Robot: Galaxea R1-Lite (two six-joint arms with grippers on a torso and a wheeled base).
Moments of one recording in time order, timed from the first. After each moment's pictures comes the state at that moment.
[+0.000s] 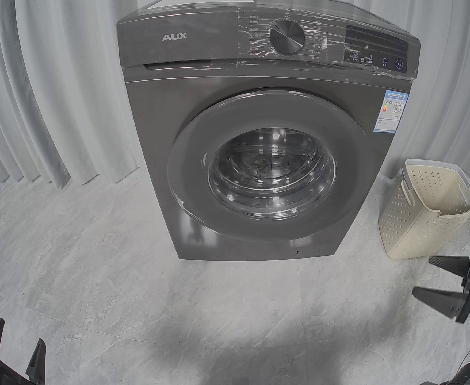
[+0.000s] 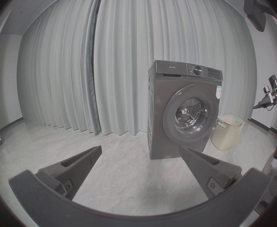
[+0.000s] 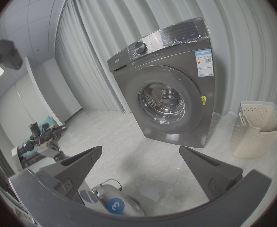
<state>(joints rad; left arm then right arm) 0.00 0.01 -0.02 0.00 0.01 0.00 0.23 0.89 -0.31 -0.32 0.44 0.09</state>
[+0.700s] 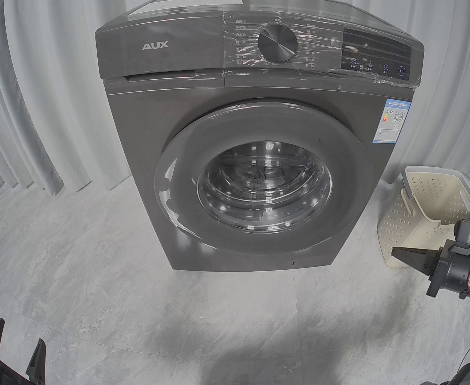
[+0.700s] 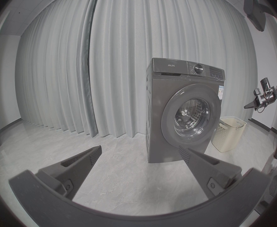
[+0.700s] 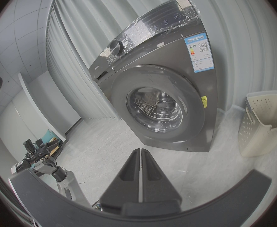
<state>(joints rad) 0.00 0.01 -0.02 0.00 0.01 0.00 0.29 1.21 -0.29 -0.68 0.39 0.23</state>
